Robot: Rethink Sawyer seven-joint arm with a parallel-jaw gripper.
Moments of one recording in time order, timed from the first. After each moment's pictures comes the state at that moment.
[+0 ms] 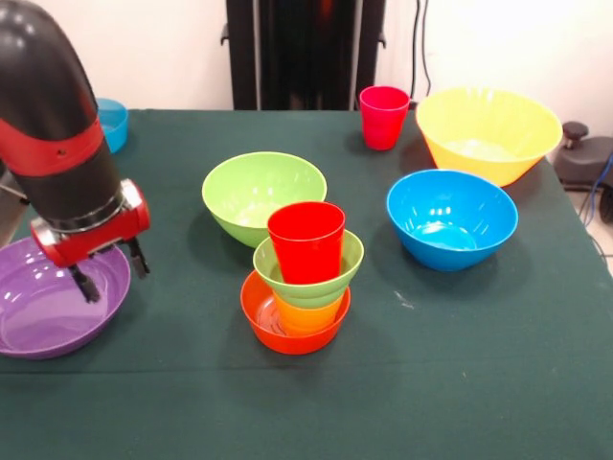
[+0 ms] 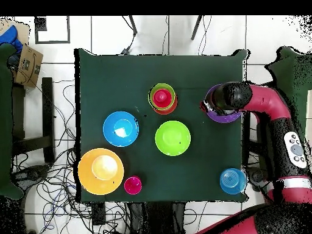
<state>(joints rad) -0.93 -0.28 0.76 1.16 -0.78 1.09 1.05</state>
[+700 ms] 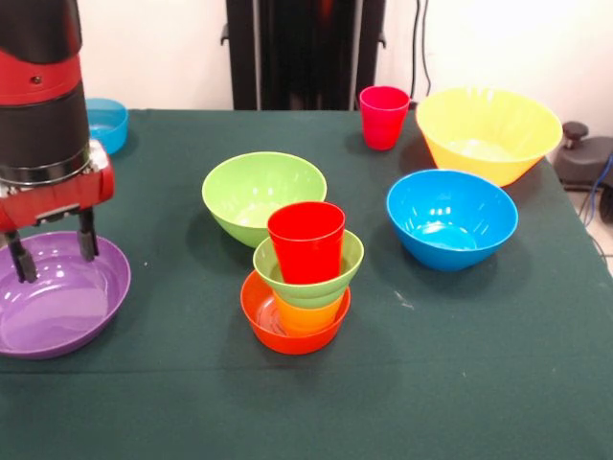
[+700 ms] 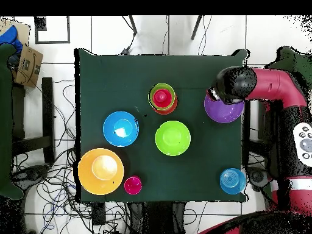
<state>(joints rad) -0.85 -0.43 0.73 1.13 -0.80 1.09 1.05</state>
